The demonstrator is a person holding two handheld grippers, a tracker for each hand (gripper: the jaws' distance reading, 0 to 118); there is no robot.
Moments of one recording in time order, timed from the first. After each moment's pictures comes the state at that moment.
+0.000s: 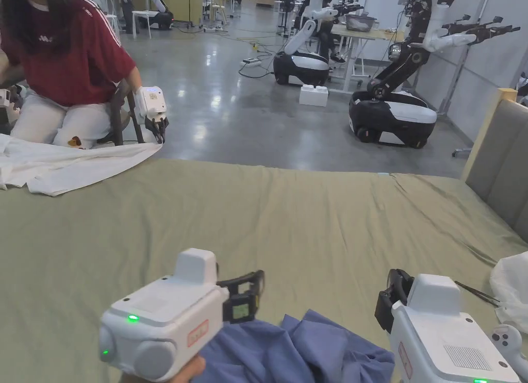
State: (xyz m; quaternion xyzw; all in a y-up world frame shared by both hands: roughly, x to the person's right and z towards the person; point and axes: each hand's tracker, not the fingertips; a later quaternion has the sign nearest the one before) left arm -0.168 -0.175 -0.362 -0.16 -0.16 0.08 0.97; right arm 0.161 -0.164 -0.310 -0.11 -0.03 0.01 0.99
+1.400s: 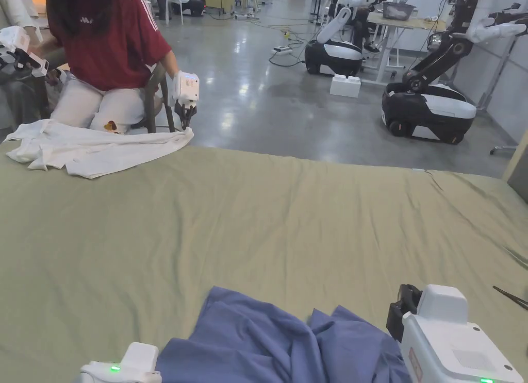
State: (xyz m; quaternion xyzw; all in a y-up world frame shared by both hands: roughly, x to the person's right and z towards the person) left arm -0.261 -0.345 -0.344 -0.51 0.02 -0.02 0.86; right arm 0.154 -0.201 -0.338 -0.17 -0.02 0.02 0.98
